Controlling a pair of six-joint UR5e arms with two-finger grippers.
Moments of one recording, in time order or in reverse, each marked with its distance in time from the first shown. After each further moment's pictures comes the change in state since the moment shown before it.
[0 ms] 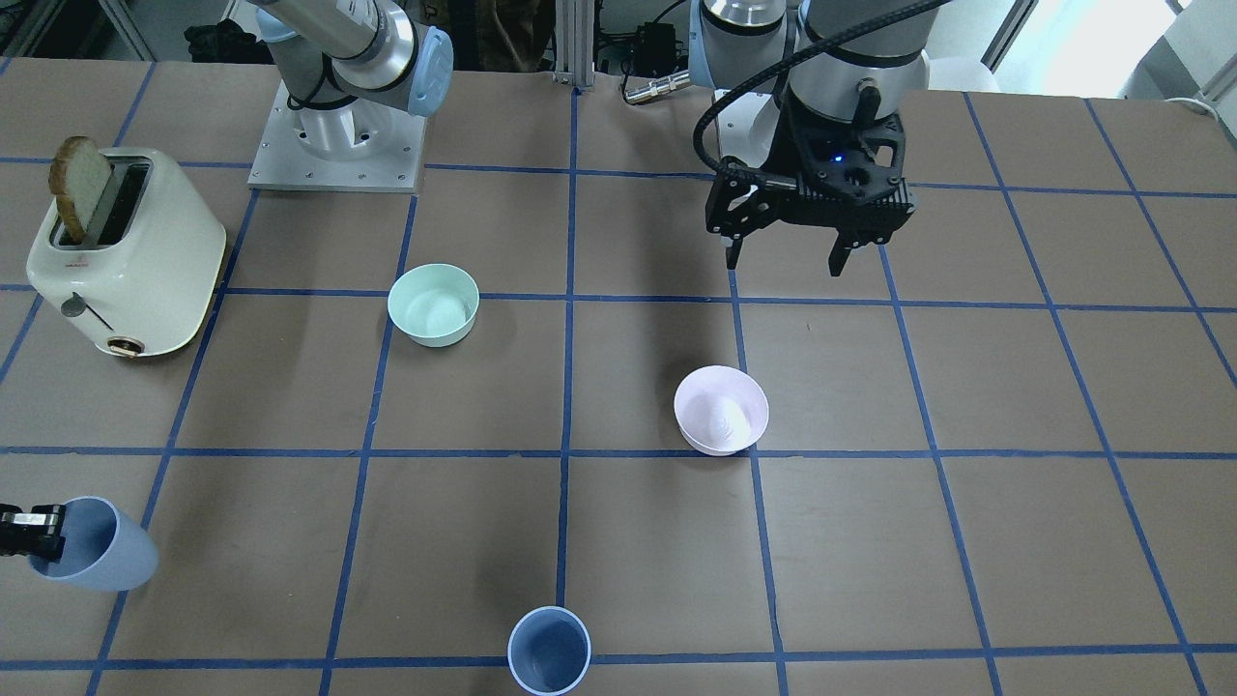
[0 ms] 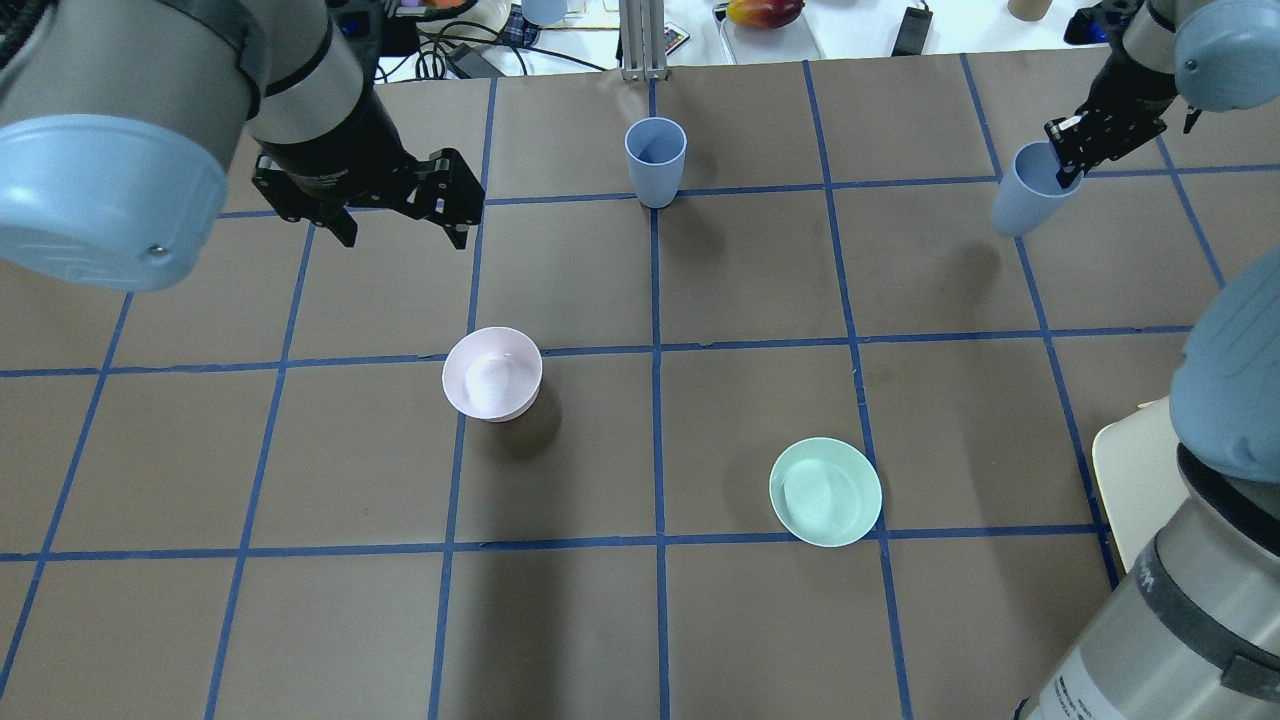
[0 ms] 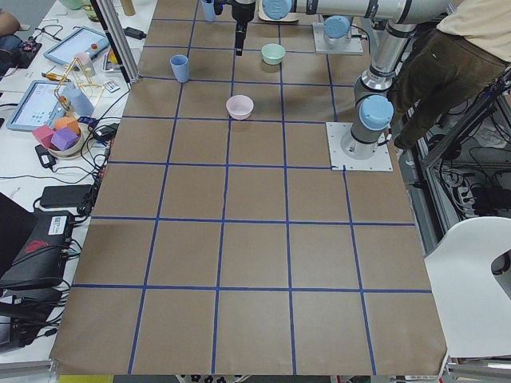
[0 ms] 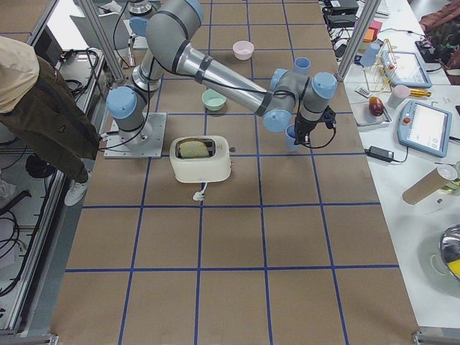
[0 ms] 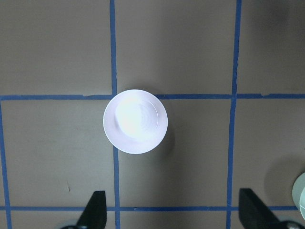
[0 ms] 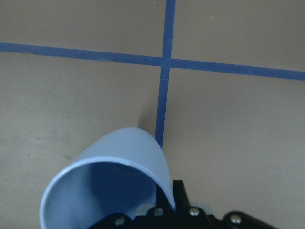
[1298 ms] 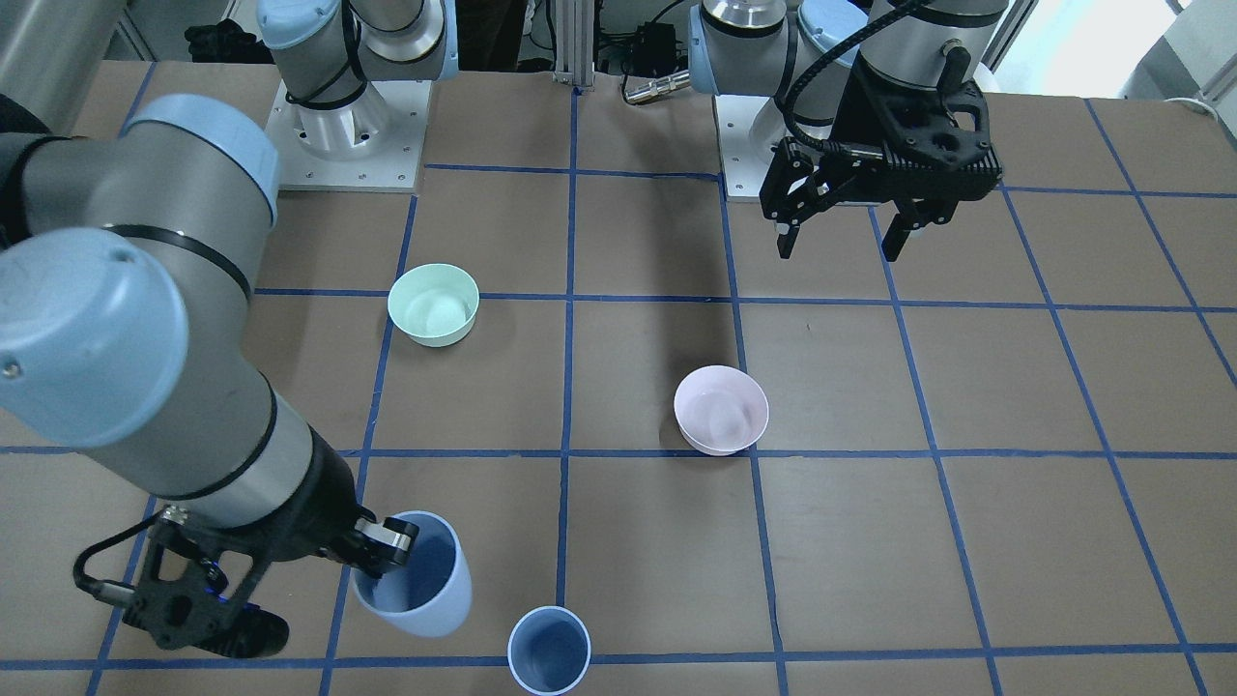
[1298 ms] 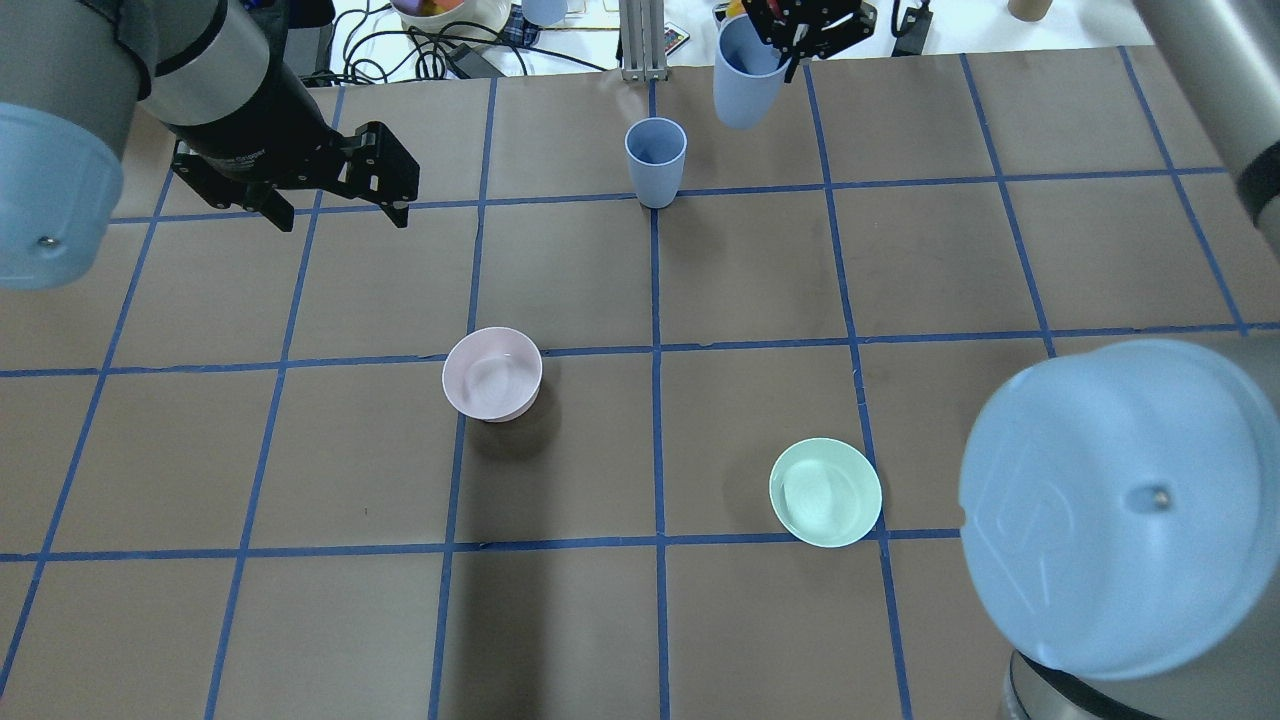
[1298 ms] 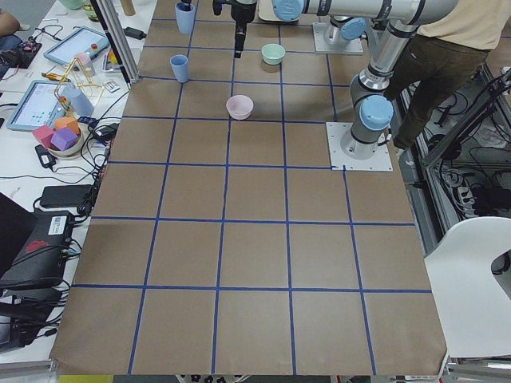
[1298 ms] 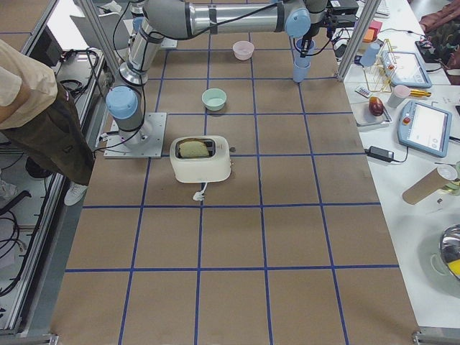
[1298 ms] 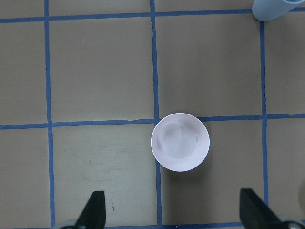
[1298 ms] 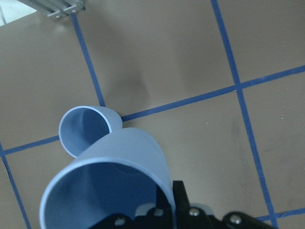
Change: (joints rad) left arm 0.060 0.036 -0.001 -0.003 -0.009 0.009; right arm 0.451 0.059 -0.378 0.204 0.127 0.840
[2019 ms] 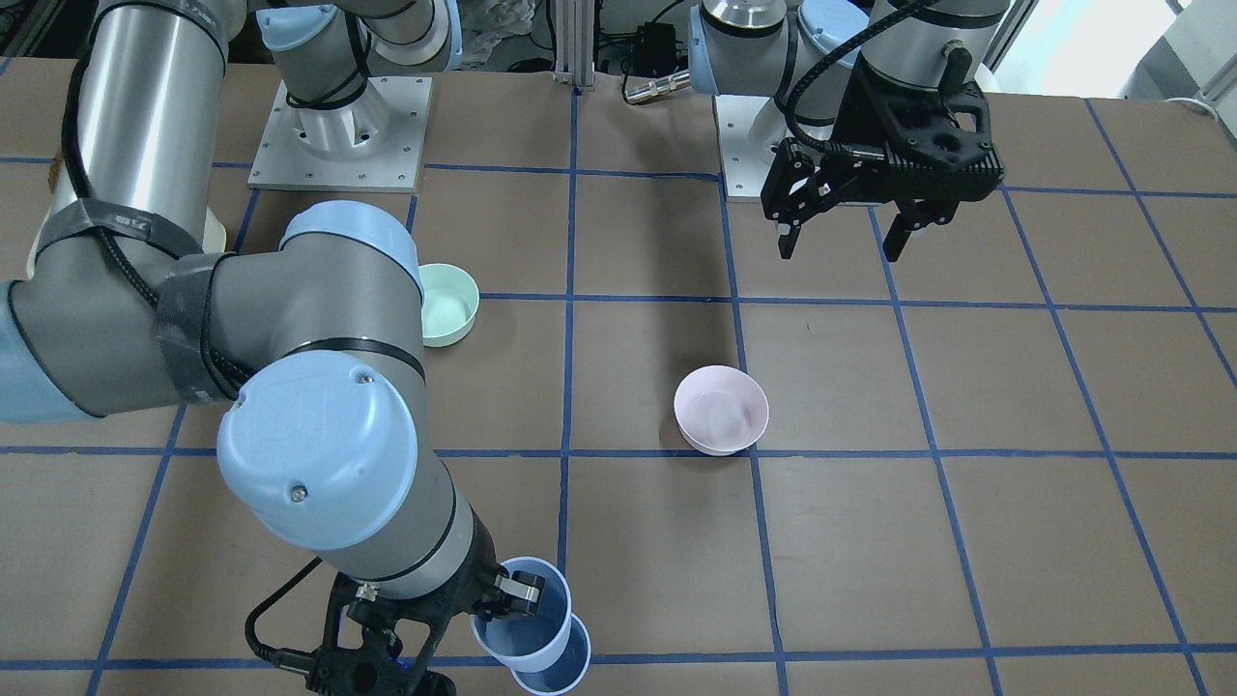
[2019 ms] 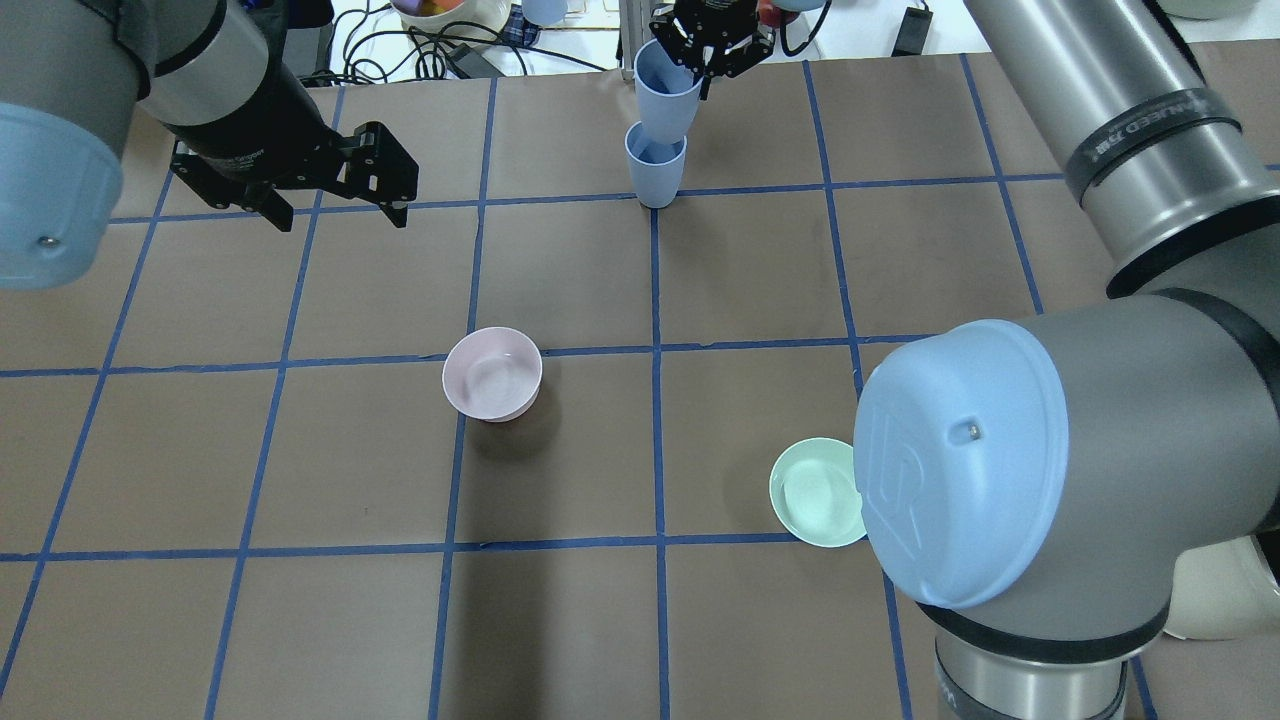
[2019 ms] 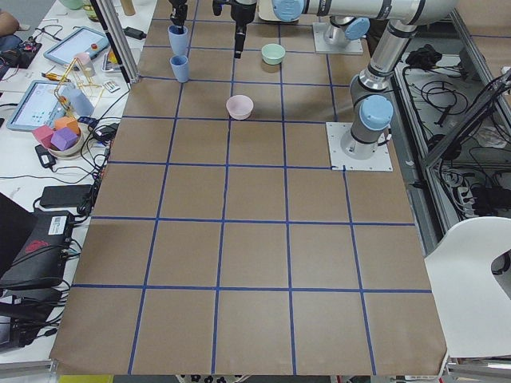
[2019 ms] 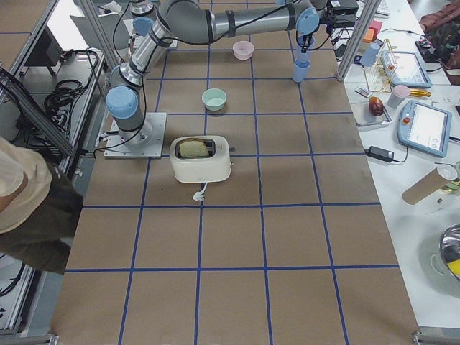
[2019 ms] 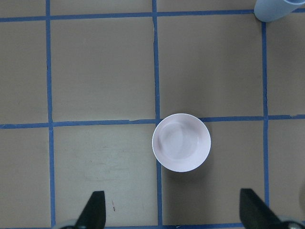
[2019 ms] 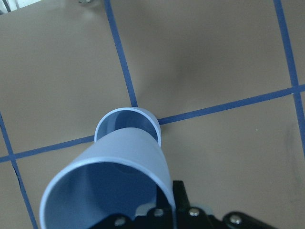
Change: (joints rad) left arm 0.001 0.001 -0.002 0.001 0.001 0.000; right arm 0.086 0.151 -0.142 -0.006 -0.026 0.050
